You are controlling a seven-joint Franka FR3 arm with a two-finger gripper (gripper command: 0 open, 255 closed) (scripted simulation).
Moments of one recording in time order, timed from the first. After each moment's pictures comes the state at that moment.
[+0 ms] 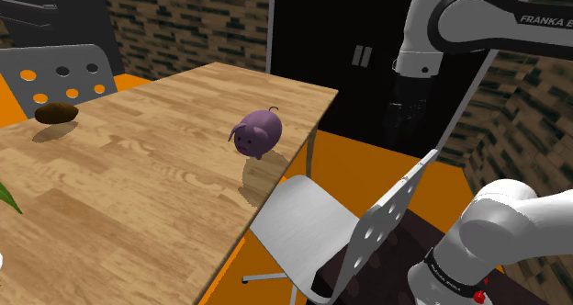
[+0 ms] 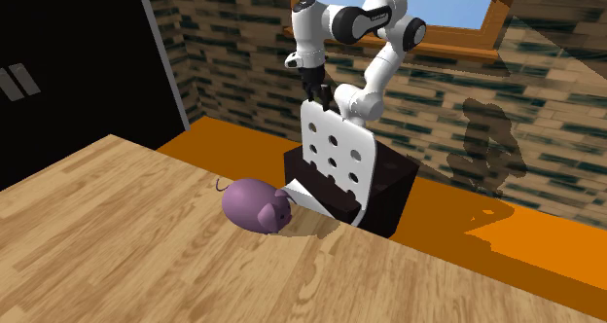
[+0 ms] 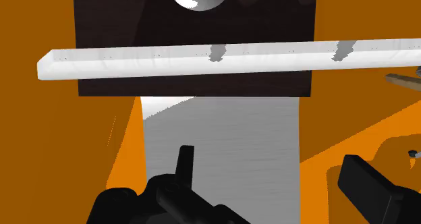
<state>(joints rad) -0.01 -0.81 0.05 -2.41 0.08 1.42 0.08</state>
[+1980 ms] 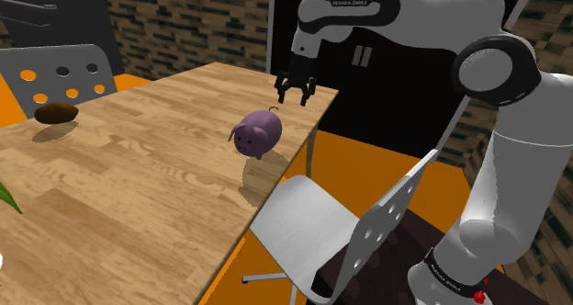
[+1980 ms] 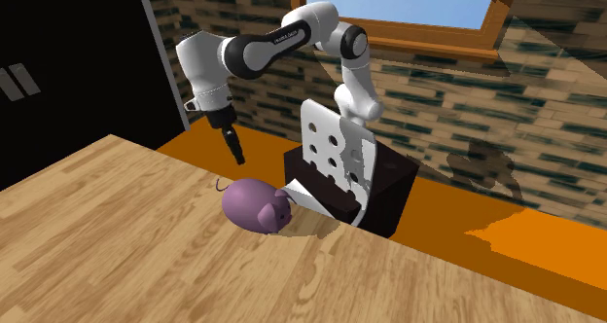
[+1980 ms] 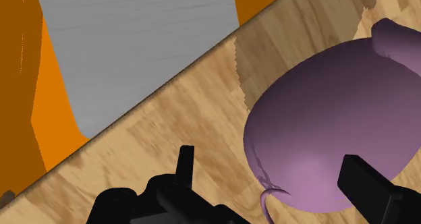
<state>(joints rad) -0.02 0.25 0.08 -1.48 0.24 1.65 0.23</state>
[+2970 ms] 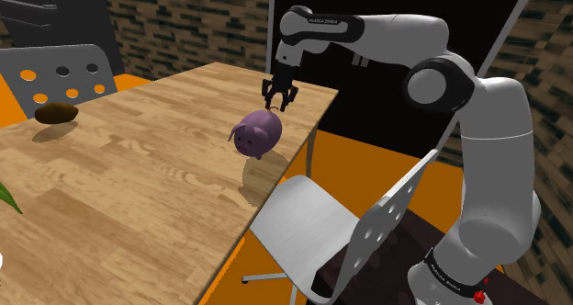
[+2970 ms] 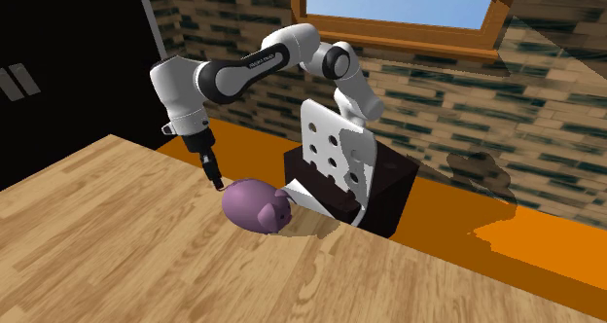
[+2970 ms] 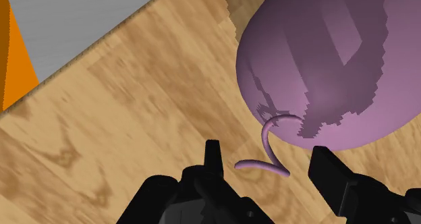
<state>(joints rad) -0.01 0.53 0.08 -1.19 0.26 1.65 0.26</state>
